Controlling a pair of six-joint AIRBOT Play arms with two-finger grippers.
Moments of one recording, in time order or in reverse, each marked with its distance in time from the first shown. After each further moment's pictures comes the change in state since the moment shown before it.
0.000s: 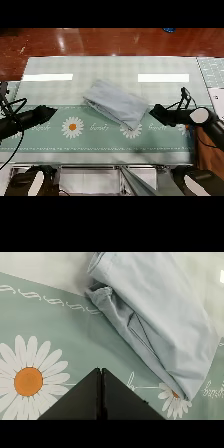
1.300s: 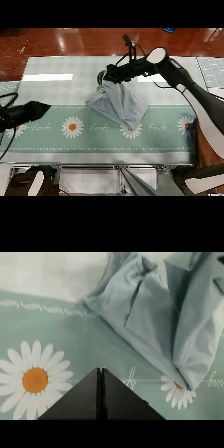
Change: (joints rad) left arm -0.002 0.004 0.129 0.071 -0.112 -0.011; right arm 0.301 -0.697 1.044 0.268 0.252 -0.397
